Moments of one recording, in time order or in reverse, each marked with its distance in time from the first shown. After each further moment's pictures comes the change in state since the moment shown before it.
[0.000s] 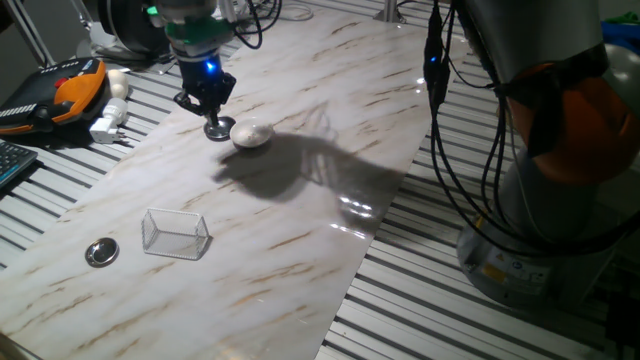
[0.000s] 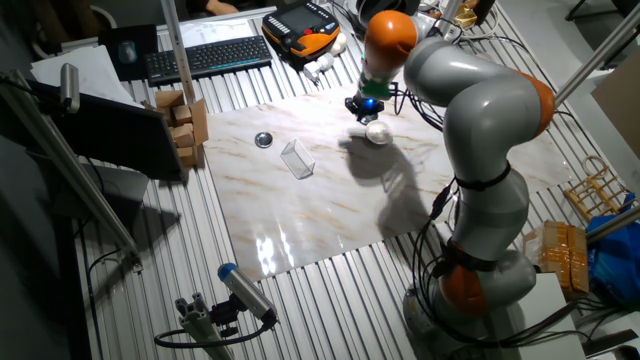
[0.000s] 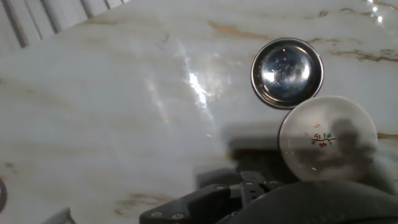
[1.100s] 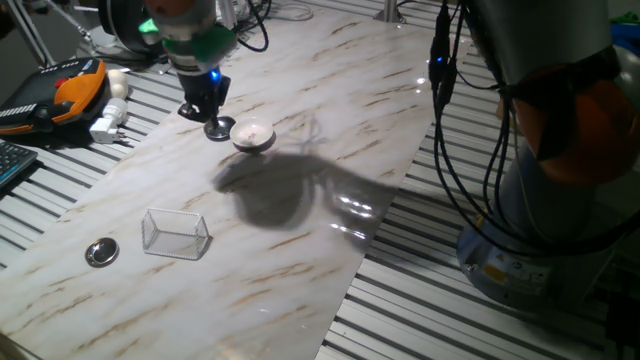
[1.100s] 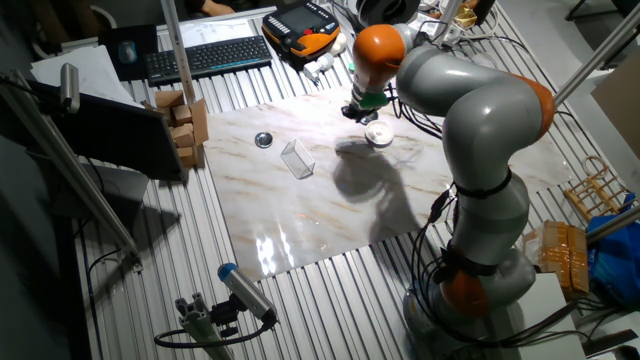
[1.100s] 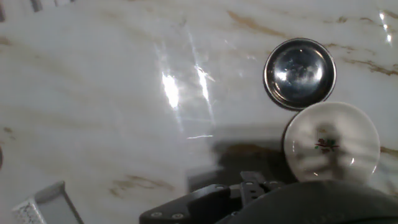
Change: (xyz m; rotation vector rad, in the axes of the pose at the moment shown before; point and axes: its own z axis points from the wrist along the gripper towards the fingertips) arm 0.003 0.004 0.001 0.091 -0.102 -0.264
